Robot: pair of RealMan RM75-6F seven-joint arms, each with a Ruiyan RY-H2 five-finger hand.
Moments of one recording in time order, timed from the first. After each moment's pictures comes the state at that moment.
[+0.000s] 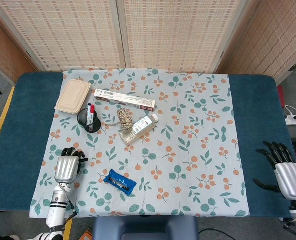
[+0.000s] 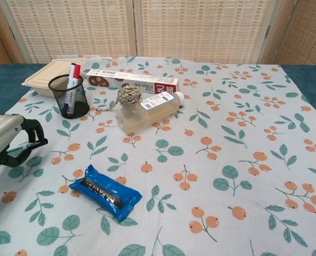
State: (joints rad) left arm -0.36 -1.75 -0.14 -1.29 1.27 1.34 0.50; right arm 0.08 -1.03 0.02 -1.66 -1.55 1.46 0.11
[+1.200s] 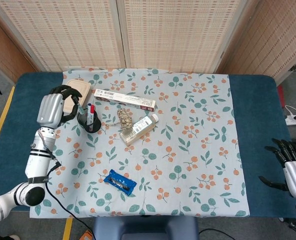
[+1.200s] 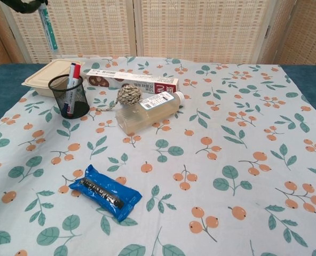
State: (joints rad) left arm -0.67 -1.32 -0.52 -1.60 1.03 1.07 0.17; right arm 0.07 -1.02 0.05 -1.63 -1.52 1.48 0.17
